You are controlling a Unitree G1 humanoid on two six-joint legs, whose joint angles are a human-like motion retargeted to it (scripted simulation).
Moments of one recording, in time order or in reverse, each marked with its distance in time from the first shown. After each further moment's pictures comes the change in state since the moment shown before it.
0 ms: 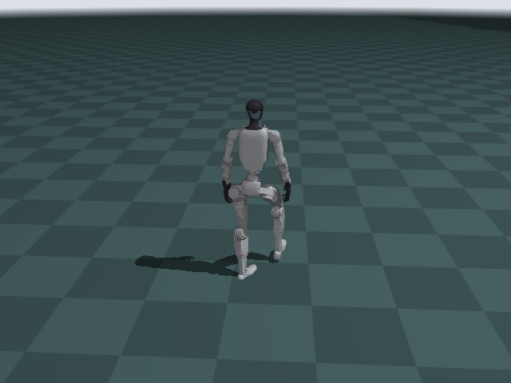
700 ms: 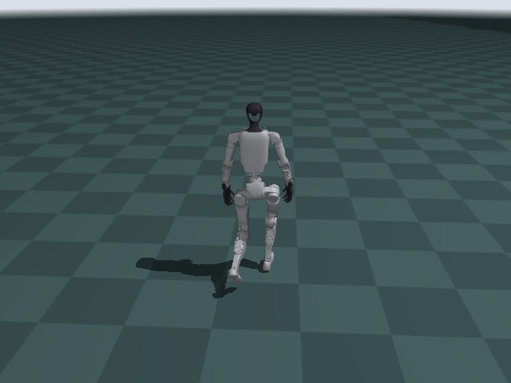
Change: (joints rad) left arm -0.025 -0.008 -0.010 0.003 -0.012 -0.017 0.033; right arm -0.010 -0.085 0.100 0.025 -0.046 -0.025 0.022; waist 0.060 0.199 -0.078; left_leg -0.226 0.376 0.294 1.026 0.101 -0.297; right_leg 0.225 0.297 -0.196 -0.188 0.029 -0.198
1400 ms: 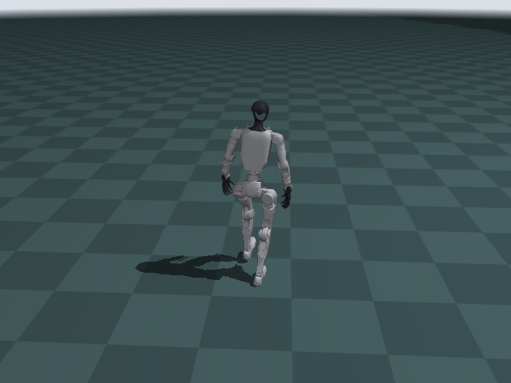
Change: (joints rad) left arm -0.039 0.039 0.055 -0.059 -0.063 0.005 -0.011; right arm 0.076 0.015 -0.002 0.025 -0.060 0.010 0.009; waist 0.078 -0.002 0.013; left_leg -0.568 0.010 0.117 -0.462 -0.265 0.154; right_leg 0.466 0.048 0.266 -0.282 -0.146 0.011
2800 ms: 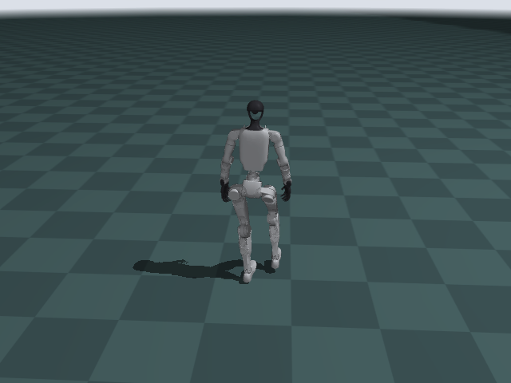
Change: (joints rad) left arm 0.012 -0.005 -0.075 0.073 0.056 0.042 -0.016; right arm -0.038 -0.002 0.021 -0.126 0.050 0.027 -0.023; waist -0.177 -0.170 -0.053; left_leg 0.499 -0.382 -0.142 -0.316 -0.029 0.187; right_leg -0.609 -0.318 -0.011 0.421 -0.001 0.135
